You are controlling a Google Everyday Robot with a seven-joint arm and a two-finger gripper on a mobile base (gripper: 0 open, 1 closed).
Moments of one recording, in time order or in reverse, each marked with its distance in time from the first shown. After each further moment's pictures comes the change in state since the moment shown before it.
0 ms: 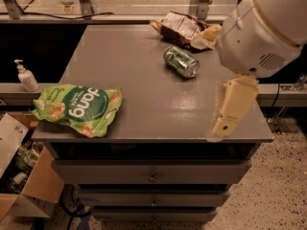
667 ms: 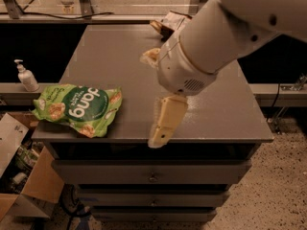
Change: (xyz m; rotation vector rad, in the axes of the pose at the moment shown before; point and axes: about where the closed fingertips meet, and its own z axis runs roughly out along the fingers) arm -0.062 -0.011 0.089 -0.028 -0.136 -0.082
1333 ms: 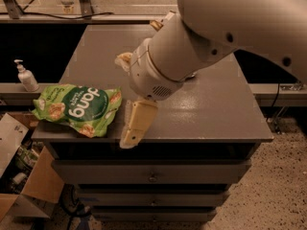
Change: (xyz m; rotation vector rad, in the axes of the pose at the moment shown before) arm -0.040 -0.010 0.042 0.018 -0.088 -0.043
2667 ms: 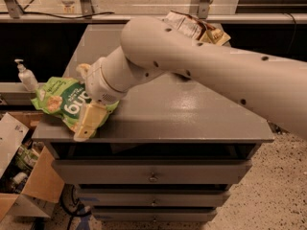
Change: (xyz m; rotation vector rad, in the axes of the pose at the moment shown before) arm -0.039 -0.055 0.132 0.005 -0.196 -0.008
